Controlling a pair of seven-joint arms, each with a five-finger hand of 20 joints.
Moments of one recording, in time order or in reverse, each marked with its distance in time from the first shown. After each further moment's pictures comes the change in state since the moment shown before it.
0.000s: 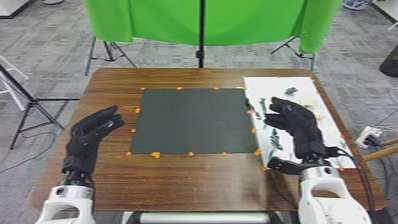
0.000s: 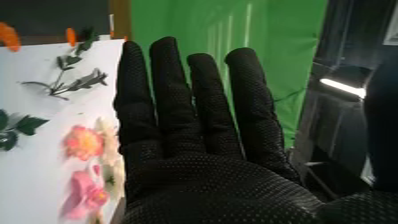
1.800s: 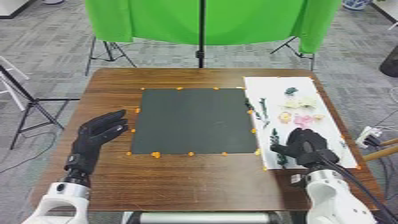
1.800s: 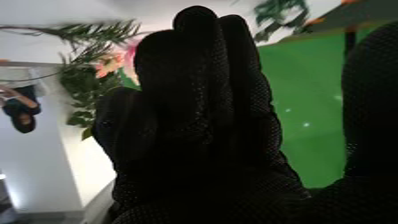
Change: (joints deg) left arm -0.4 1.8 -2.7 0.0 5.7 -6.4 -6.2; right arm 0.9 19.9 -7.5 3.0 -63.7 -7.9 31.4
